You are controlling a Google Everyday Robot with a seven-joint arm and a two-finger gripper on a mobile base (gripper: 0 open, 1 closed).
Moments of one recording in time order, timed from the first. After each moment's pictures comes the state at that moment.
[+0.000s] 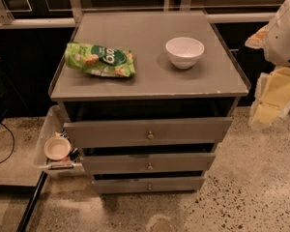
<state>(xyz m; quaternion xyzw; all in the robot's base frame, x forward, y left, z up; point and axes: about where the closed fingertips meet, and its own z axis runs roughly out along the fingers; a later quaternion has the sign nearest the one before) 0.438 -0.217 0.976 -0.60 0.78 -0.03 0.16</state>
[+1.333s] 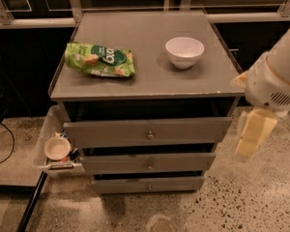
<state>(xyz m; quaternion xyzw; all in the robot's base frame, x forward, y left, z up) 0.426 -0.205 0.897 -0.59 0.79 0.03 0.14</state>
